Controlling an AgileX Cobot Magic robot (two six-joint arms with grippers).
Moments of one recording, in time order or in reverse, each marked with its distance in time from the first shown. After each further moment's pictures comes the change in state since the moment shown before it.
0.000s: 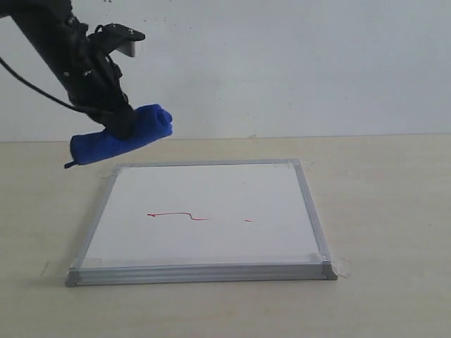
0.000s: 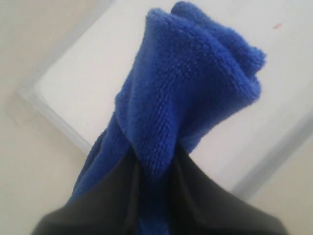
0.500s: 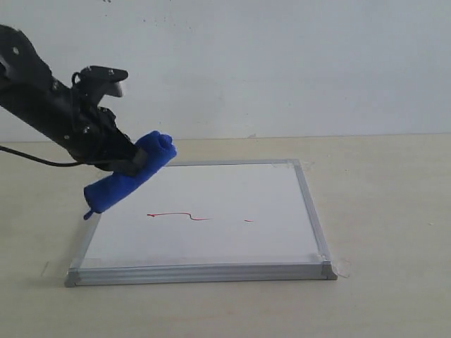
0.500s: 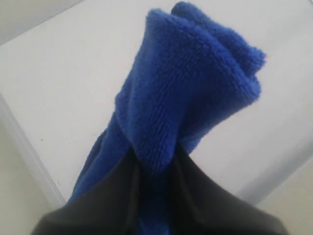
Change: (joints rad) left arm 0.000 -0.217 0.587 -0.209 -0.521 -0.052; right arm 0.000 0.000 0.000 0.000 0.000 0.000
